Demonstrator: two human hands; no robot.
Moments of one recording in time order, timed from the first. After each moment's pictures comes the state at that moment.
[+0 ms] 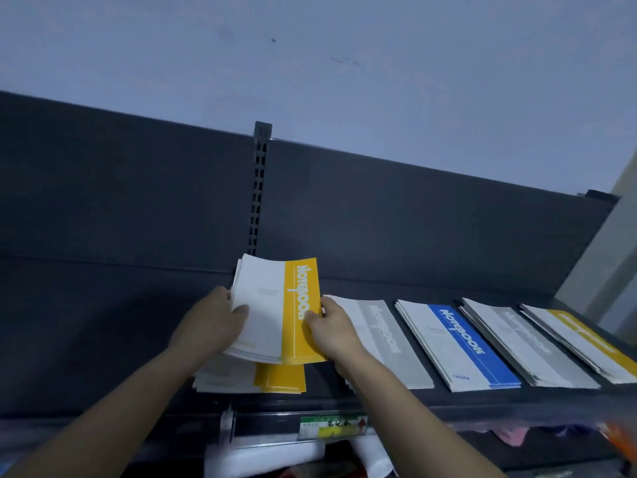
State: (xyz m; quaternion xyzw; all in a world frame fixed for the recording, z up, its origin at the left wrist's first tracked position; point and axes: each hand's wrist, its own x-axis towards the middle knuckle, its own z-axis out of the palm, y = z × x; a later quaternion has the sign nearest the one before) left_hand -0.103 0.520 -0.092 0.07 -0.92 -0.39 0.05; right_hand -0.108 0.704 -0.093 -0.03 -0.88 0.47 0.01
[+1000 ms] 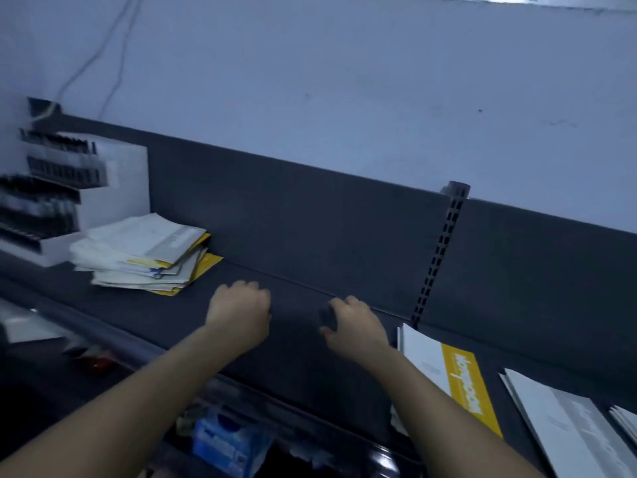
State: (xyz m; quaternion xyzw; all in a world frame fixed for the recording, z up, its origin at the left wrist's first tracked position) left_hand -0.033 0.304 -0.061 0.14 -0.98 0.08 0.13; right_hand -0.113 0.475 -0.071 0.29 -0.95 0.11 0.06
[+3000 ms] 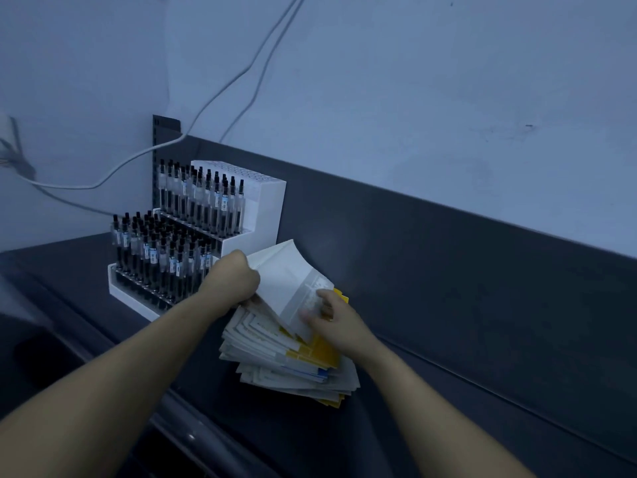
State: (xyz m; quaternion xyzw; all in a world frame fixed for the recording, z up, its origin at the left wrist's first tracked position) left_hand -0.083 -0.097 -0.037 0.32 -0.84 -0.39 0.20; right_hand -0.164 0.087 -0.065 0.35 -0.82 0.43 -0.15
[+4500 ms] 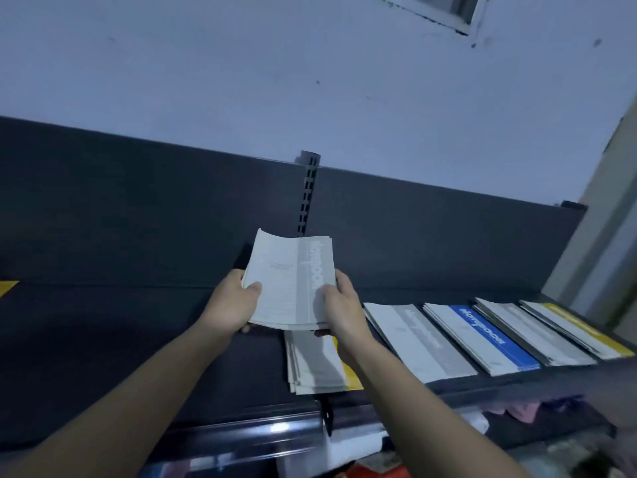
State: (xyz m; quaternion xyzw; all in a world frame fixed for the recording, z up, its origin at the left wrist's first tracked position) left_hand -0.098 0.413 -0.052 -0.01 -0.80 -0.60 0.03; right_hand -0.067 0.573 -0.041 -0.04 -0.76 0.65 0.08
